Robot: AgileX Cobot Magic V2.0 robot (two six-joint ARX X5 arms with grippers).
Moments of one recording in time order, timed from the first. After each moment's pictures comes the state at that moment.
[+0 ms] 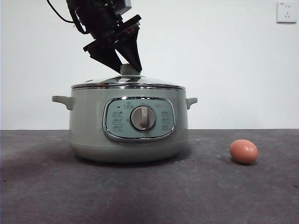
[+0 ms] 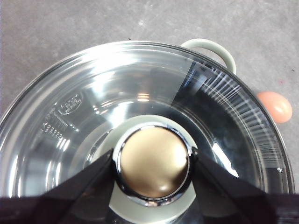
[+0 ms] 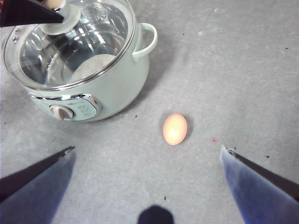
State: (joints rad) left arm -0.44 1.86 1.75 -0.76 0.24 0.18; right arm 0.14 0.87 1.11 -0.94 -0.30 -0.08
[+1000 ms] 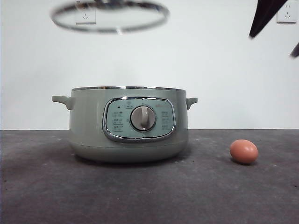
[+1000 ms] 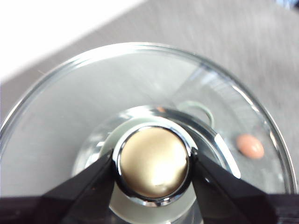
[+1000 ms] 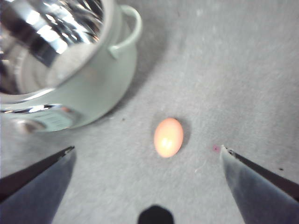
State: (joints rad) left arm -0.38 1.68 2.03 -0.98 0.24 0.17; right arm 0.14 1.18 1.12 -0.78 -0.30 -0.06
